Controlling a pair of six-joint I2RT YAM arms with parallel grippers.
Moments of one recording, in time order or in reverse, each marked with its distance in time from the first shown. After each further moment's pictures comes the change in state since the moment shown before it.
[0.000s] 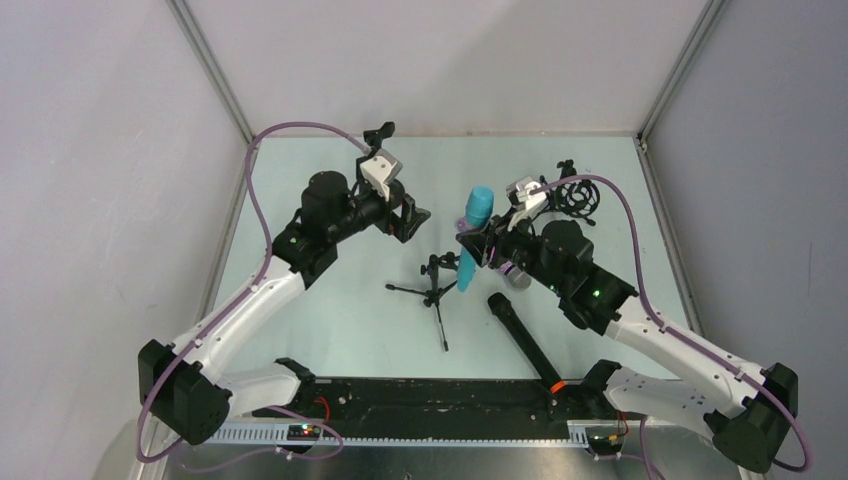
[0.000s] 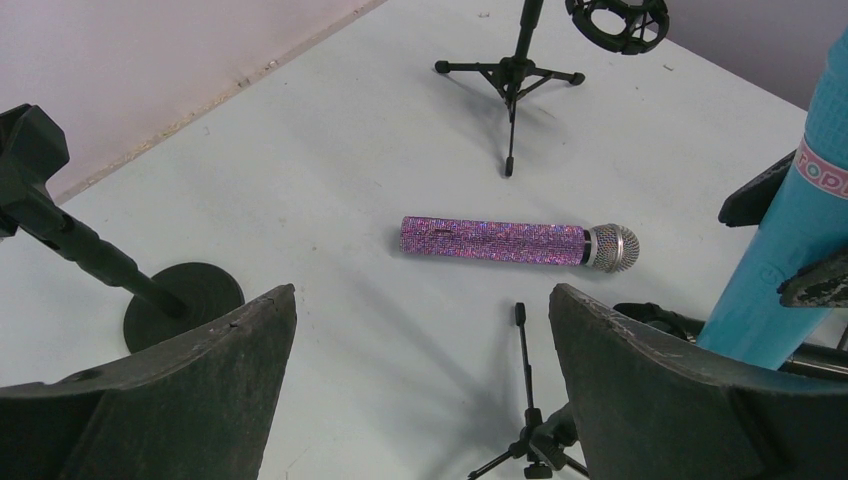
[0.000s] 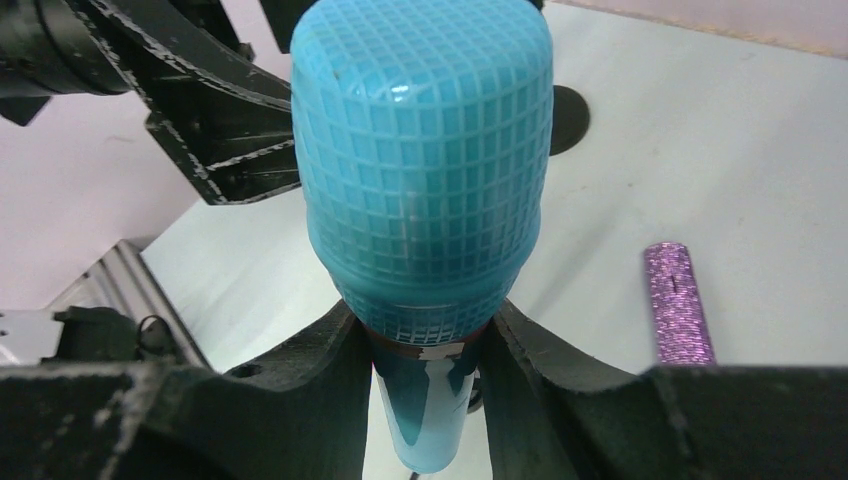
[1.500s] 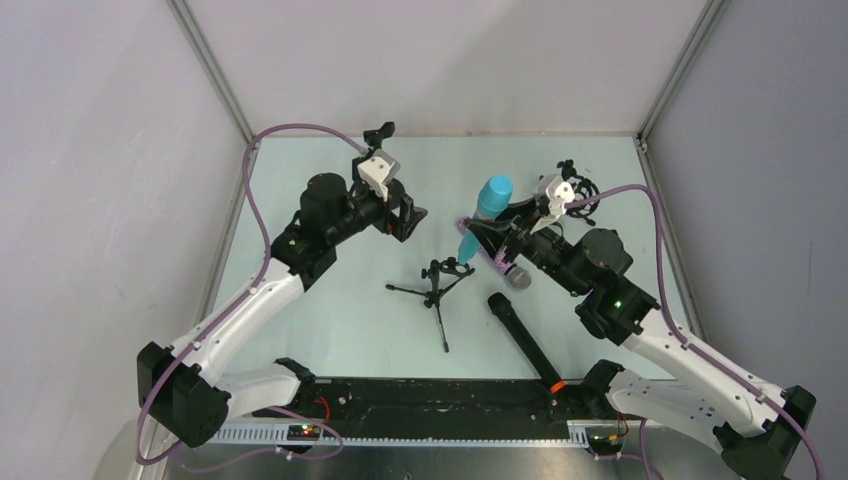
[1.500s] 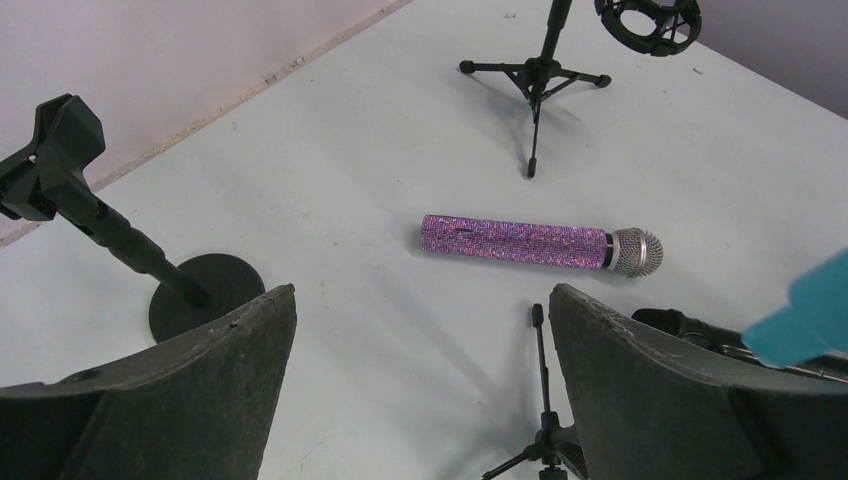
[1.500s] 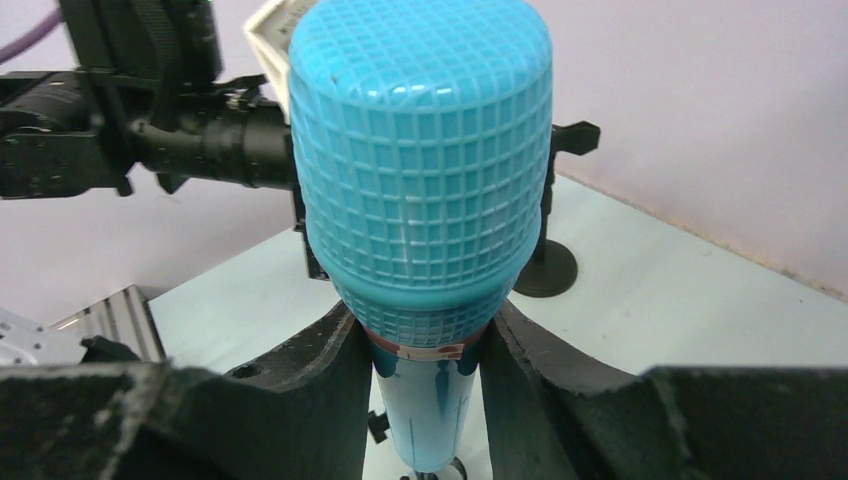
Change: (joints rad) left arm 0.000 -0.013 -0.014 0.008 -0.048 0.009; right arm 0.003 -0.124 0.001 0.171 -0.094 -0.165
